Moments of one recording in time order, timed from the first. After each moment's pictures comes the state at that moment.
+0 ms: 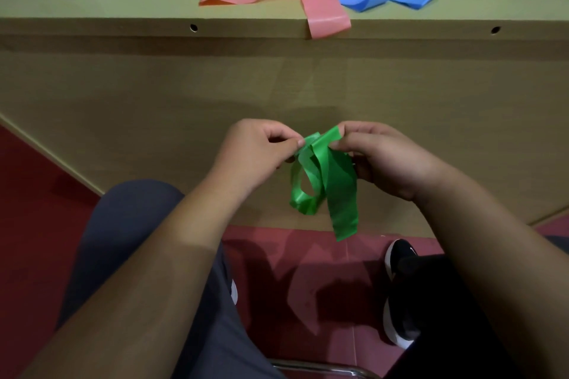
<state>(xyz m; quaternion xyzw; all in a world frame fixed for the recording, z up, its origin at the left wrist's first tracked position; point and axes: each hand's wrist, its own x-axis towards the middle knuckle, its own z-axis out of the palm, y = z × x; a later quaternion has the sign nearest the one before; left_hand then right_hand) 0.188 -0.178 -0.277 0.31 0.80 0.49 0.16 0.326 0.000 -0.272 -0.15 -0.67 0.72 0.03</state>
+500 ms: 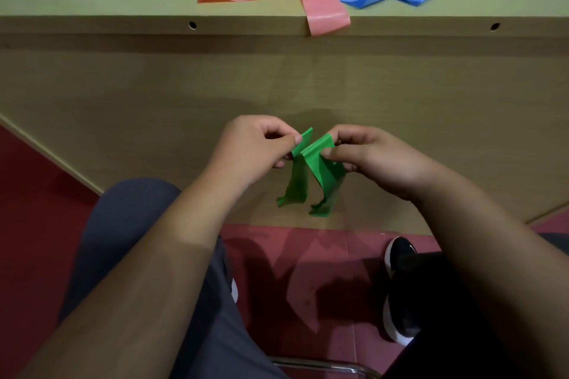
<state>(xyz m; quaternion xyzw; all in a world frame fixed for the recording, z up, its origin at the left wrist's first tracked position) 0.186 -0.179 -0.274 0.29 0.79 0.51 0.19 0.328 0.003 -0.278 -0.13 -0.76 0.64 0.01</state>
